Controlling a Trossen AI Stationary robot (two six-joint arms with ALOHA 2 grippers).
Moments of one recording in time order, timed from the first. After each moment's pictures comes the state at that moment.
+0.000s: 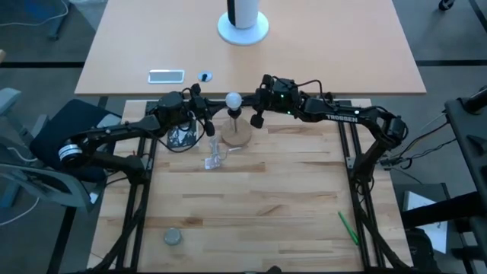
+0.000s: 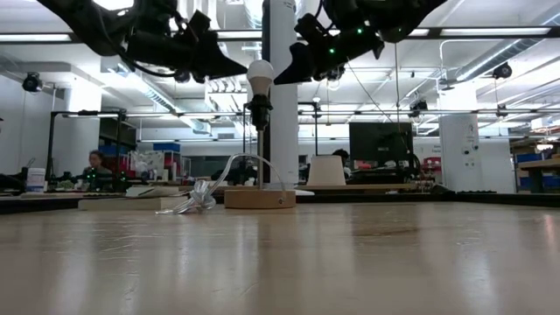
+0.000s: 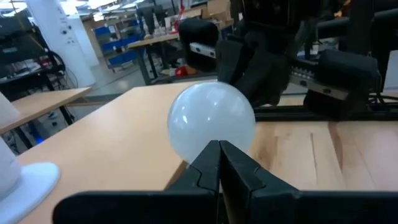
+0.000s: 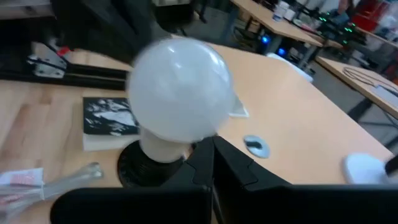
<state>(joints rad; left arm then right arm) 0.56 1.21 0.70 0.47 0.17 0.23 -0.43 1.63 1.24 0.16 -0.07 -0.37</state>
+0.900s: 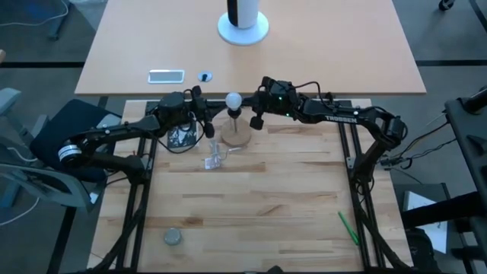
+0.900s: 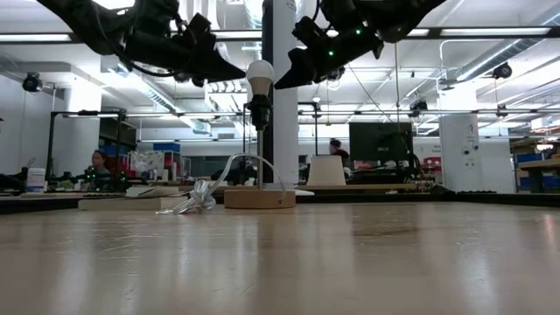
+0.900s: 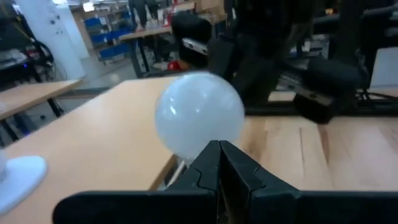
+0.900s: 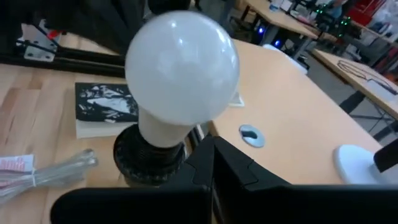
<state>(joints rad) 0.56 1.20 0.70 0.41 0.18 0.21 -0.41 1.64 1.23 0.12 -0.01 -0.39</state>
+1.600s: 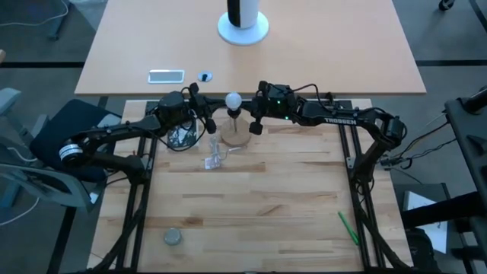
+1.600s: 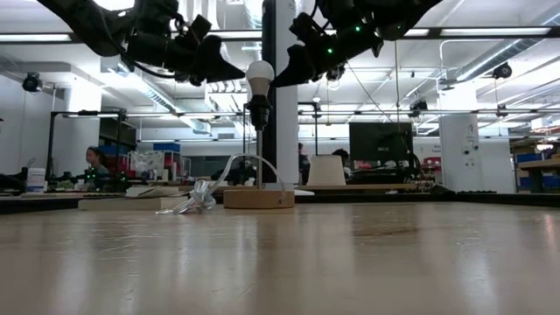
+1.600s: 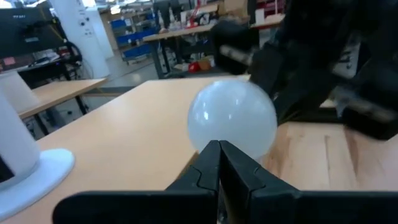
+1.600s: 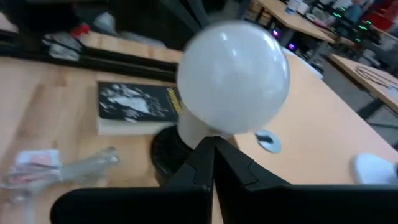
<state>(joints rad) 0.56 1.21 0.70 0.46 0.09 0.20 -0.38 1.64 1.23 0.10 -0.02 -0.41</state>
